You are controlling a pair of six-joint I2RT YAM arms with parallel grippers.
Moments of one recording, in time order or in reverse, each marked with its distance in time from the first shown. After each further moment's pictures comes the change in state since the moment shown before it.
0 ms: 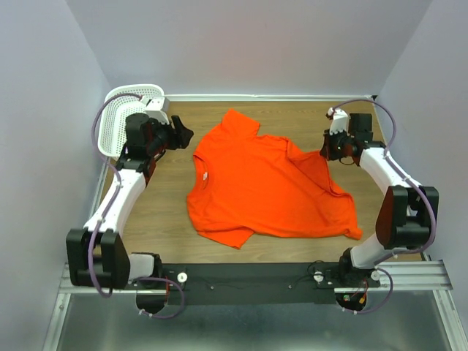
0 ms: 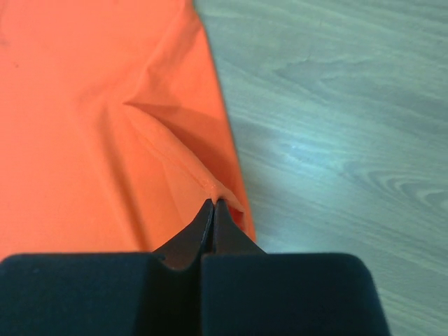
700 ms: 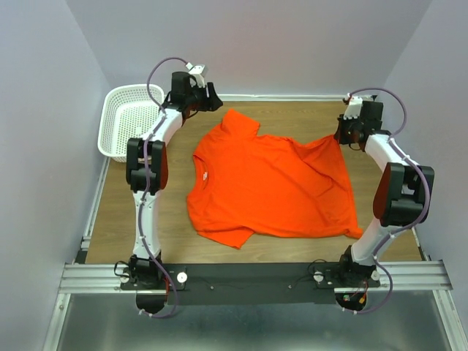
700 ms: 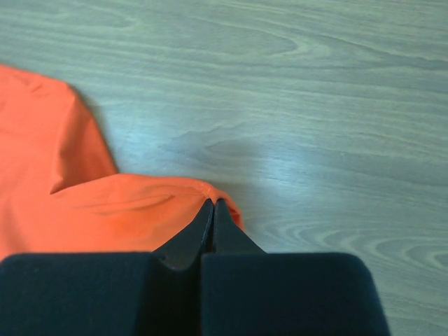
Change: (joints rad) left arm -0.068 1.052 0.977 -0.060 0.122 0.012; right arm -0.105 0.214 0.190 0.123 0.068 0.044
